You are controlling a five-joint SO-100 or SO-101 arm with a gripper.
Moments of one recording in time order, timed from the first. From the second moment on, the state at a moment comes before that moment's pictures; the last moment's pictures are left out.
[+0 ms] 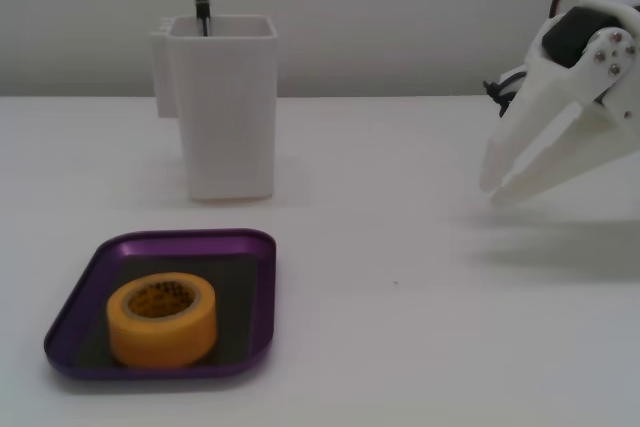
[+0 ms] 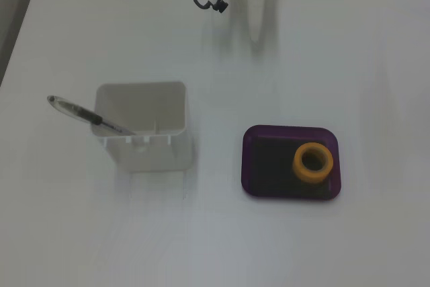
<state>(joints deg) 0.0 192.7 177.8 56.7 -9.8</state>
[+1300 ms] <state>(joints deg) 4.4 171.0 155.2 58.7 -12.3</state>
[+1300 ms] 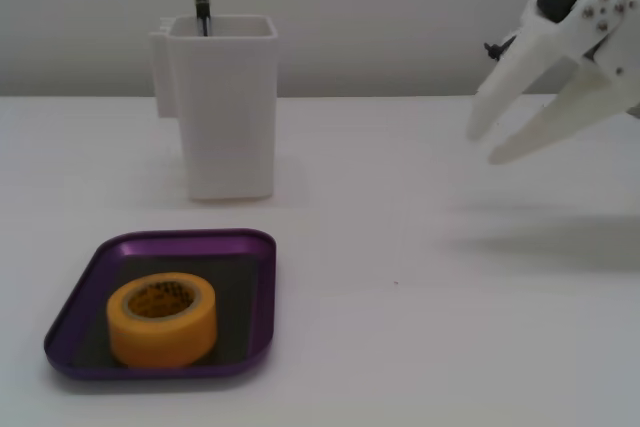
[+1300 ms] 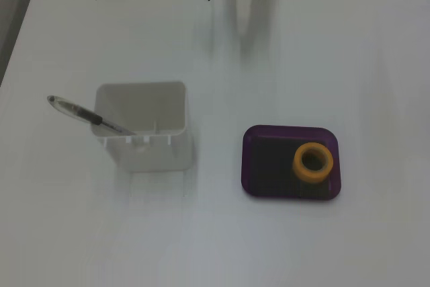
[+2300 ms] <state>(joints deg) -9.7 48.1 43.8 67.1 -6.4</state>
